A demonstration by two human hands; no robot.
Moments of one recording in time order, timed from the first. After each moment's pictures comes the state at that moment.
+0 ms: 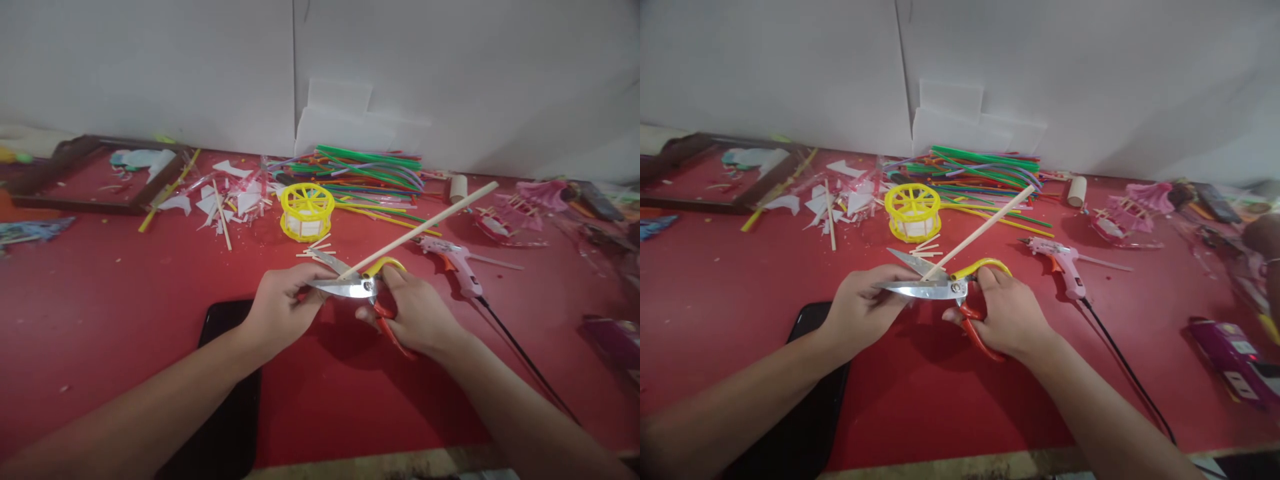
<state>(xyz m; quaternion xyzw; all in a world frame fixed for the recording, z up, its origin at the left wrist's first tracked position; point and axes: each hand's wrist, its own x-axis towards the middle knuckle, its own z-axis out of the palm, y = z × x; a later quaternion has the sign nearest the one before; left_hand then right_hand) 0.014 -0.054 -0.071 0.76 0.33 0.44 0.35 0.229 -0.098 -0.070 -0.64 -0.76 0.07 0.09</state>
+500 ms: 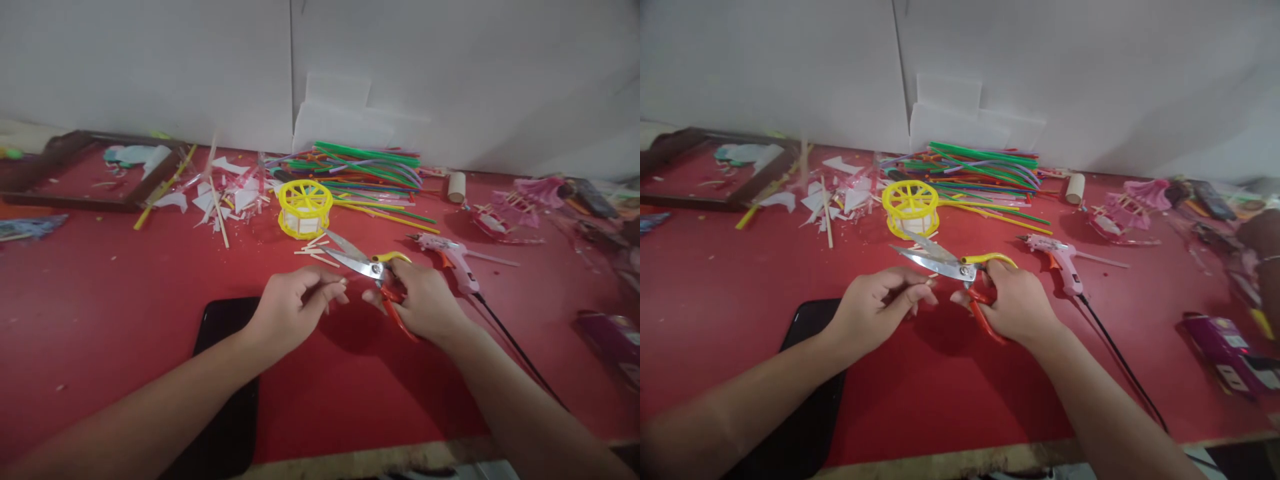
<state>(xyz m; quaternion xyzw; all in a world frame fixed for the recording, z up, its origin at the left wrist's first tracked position) 0.023 -0.063 -0.069 0.74 0.39 0.34 0.43 0.242 -0.093 -0.070 -0.66 -0.73 0.07 0.14</state>
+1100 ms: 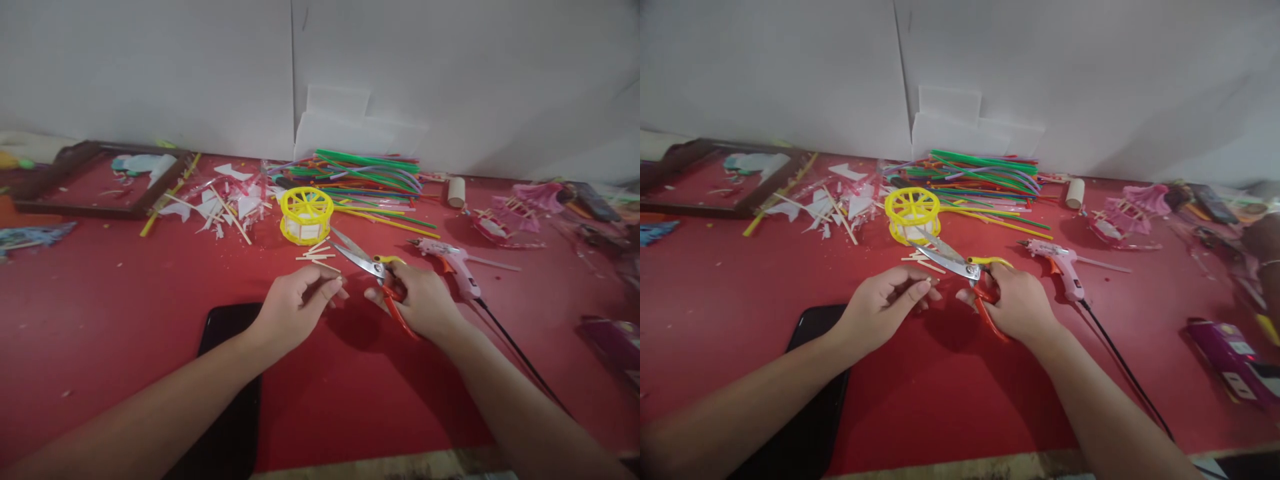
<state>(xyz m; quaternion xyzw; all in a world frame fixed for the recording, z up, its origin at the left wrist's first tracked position) 0.024 -0.056 -0.075 0.69 0.39 0.35 0.49 0.246 -0.087 -0.076 -0.69 -0.70 0.11 0.15</state>
